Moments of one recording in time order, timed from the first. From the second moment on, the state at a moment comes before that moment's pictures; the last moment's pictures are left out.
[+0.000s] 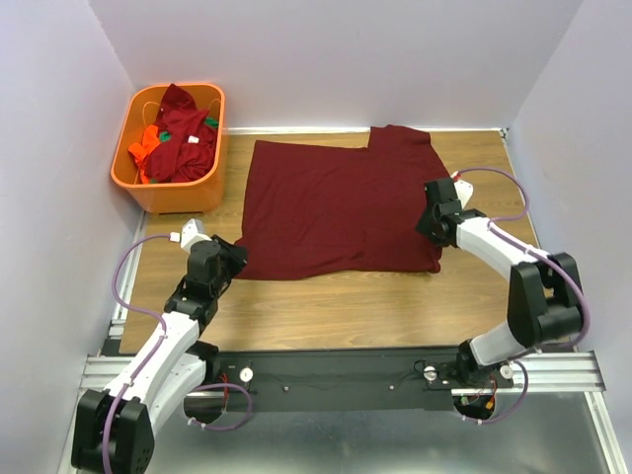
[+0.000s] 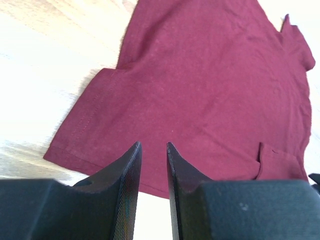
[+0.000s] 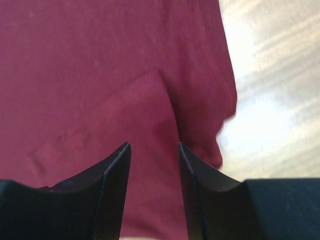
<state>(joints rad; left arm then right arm) -0.24 0.77 0.31 0.01 -0.16 -0.85 0.26 1.48 0.90 -0.35 0.36 0.64</state>
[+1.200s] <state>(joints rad) -0.24 1.17 0.46 -0.23 -0.37 -1.04 0.22 1.11 0.77 -0.26 0.07 0.61</state>
